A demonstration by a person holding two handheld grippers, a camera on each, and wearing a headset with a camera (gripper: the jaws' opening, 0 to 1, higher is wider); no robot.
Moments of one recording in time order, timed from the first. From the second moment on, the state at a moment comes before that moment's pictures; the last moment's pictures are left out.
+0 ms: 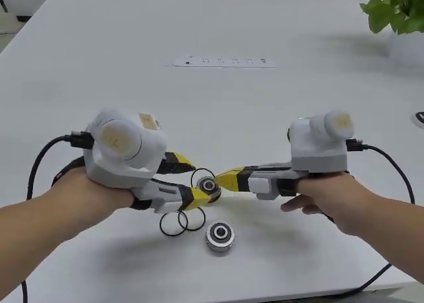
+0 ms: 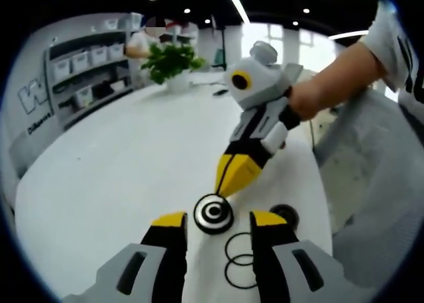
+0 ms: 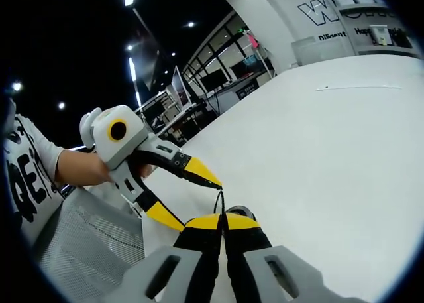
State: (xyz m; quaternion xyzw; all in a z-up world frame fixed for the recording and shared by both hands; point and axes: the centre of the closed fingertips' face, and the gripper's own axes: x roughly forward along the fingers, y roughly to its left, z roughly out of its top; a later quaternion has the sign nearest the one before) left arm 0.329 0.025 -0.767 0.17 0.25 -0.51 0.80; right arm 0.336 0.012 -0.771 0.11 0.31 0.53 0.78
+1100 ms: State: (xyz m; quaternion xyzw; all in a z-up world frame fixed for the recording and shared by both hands) left arm 0.301 0.059 -0.743 0.16 0.21 -0.52 0.81; right arm 0.325 0.039 -0.759 0.13 0.32 0.56 0.75
